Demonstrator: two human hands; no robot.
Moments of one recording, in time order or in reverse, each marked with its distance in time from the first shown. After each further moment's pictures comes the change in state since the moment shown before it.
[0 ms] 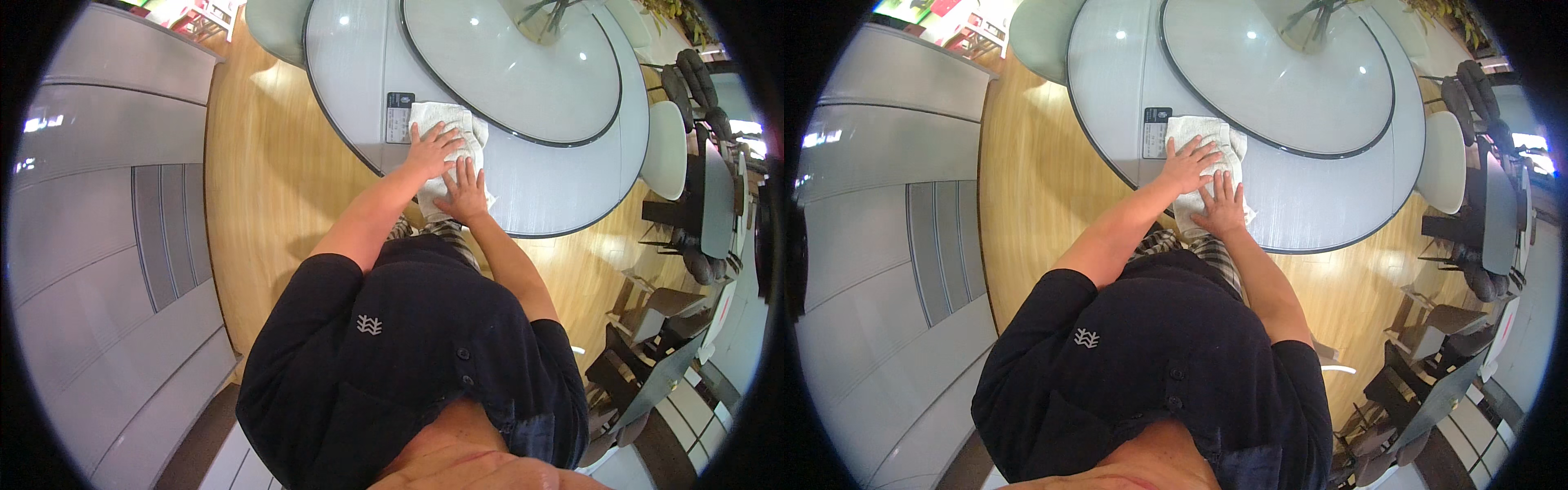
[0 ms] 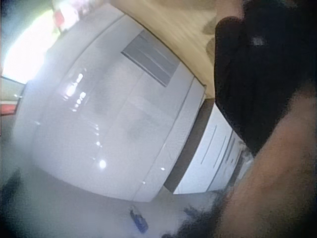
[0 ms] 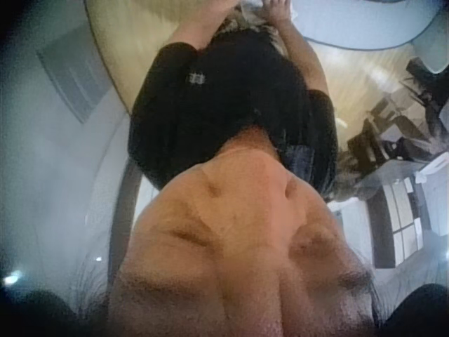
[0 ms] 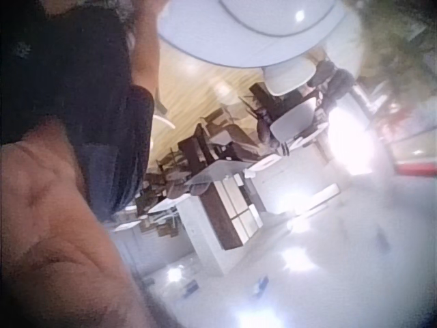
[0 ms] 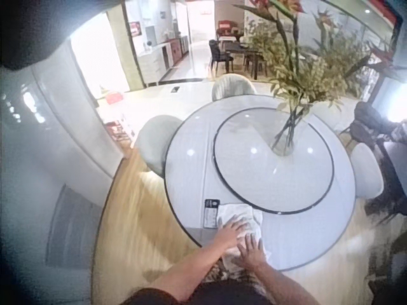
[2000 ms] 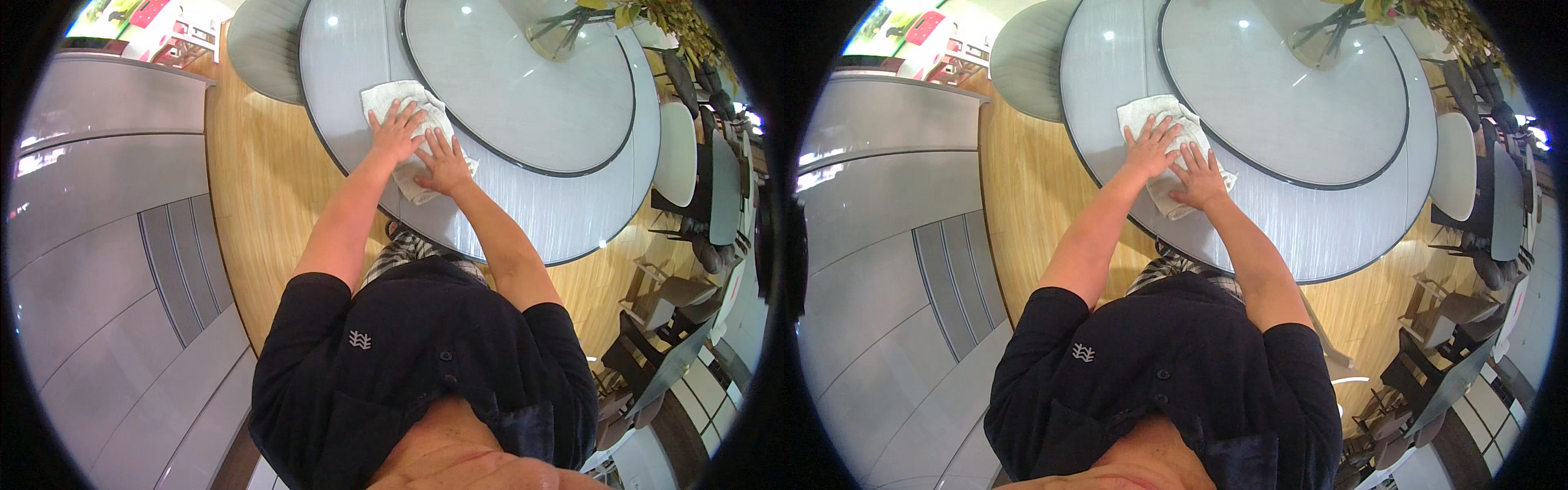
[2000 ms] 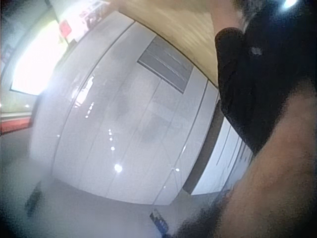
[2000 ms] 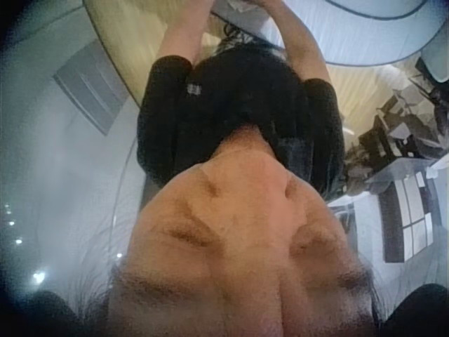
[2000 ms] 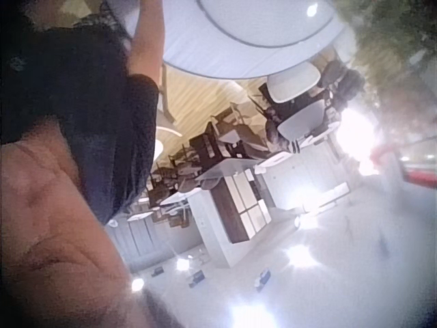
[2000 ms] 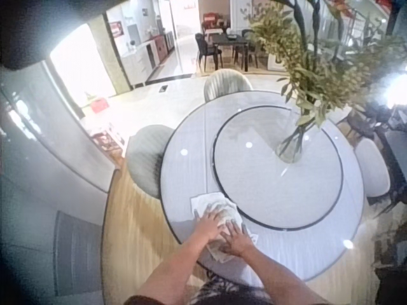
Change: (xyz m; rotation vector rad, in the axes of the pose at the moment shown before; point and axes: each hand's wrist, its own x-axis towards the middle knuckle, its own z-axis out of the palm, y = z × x) left_hand -0.011 -0.052 -0.028 -0.029 -0.001 -0.141; right_hand 0.035 -0.024 -0.053 0.052 -0.038 -0.069
